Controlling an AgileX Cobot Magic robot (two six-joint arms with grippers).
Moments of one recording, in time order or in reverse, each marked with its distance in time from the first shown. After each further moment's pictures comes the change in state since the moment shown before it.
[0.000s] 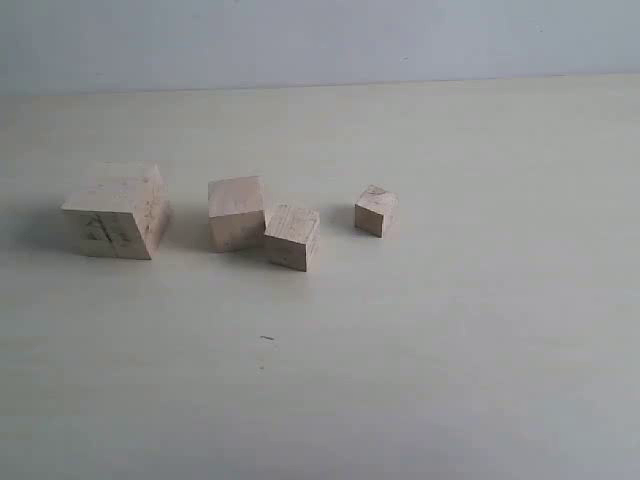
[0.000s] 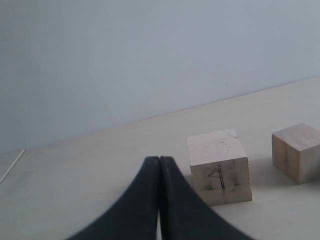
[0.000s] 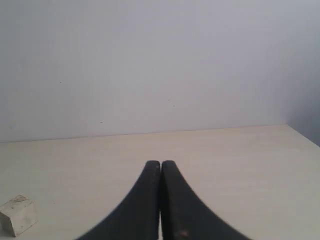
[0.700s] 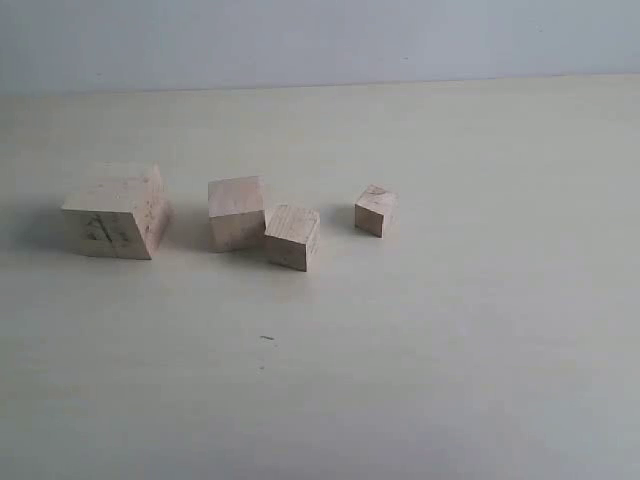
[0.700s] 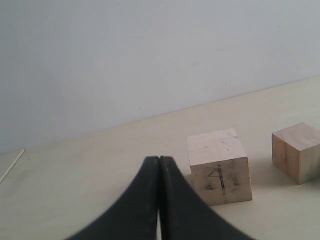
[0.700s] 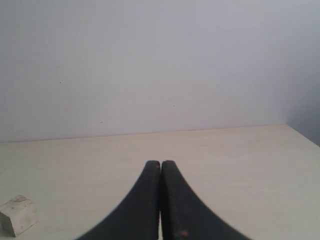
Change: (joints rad) left arm 0.000 0.000 0.000 0.000 0.000 0.000; right arm 0.000 0.000 0.000 0.000 0.000 0.000
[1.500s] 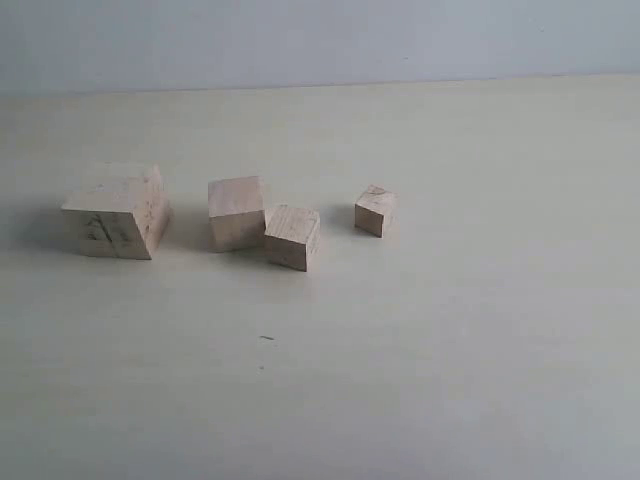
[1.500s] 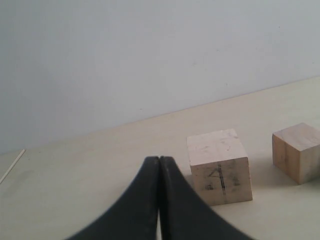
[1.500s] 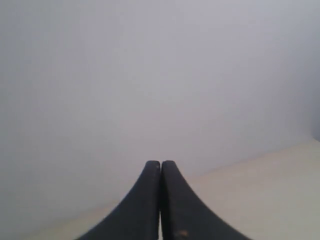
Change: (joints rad) left arm 0.000 0.000 0.000 0.000 0.000 0.000; right arm 0.000 0.000 0.000 0.129 -0.163 0.107
